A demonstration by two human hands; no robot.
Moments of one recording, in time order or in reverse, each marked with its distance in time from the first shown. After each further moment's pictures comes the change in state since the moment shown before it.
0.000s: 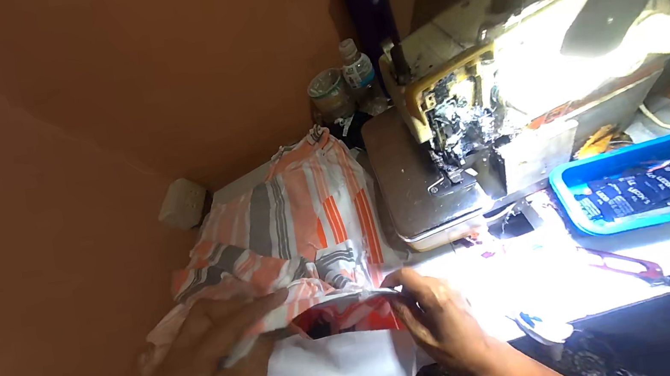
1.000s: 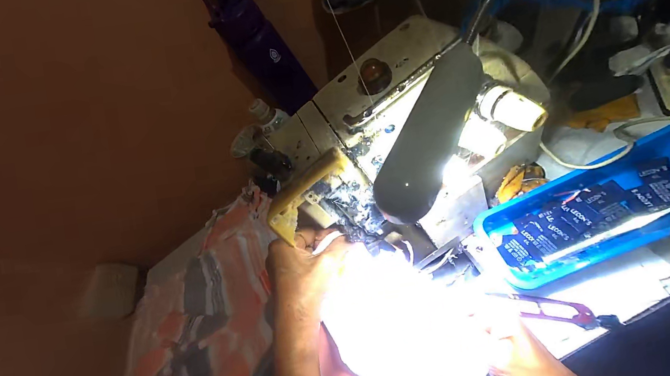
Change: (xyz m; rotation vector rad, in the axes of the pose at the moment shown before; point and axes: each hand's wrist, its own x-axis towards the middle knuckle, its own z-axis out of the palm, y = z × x) left_hand 0.114 0.028 0.188 -0.086 -0.197 -0.526; right_hand -0.013 0.024 -0.102 0.672 0.223 0.337
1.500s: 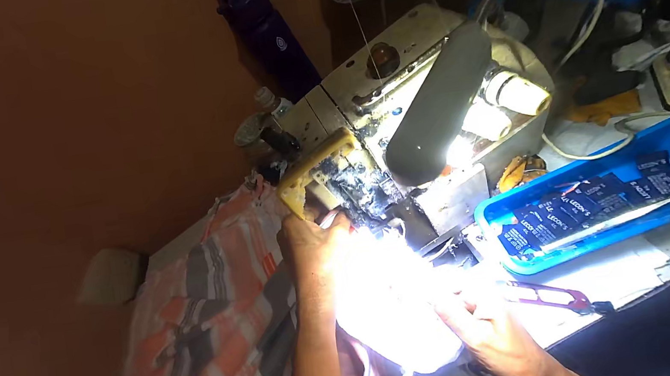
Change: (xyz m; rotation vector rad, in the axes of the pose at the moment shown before) left_hand 0.005 0.000 0.011 0.166 0.090 0.028; right_hand 0.009 0.005 0.008 -0.275 0.028 -0.022
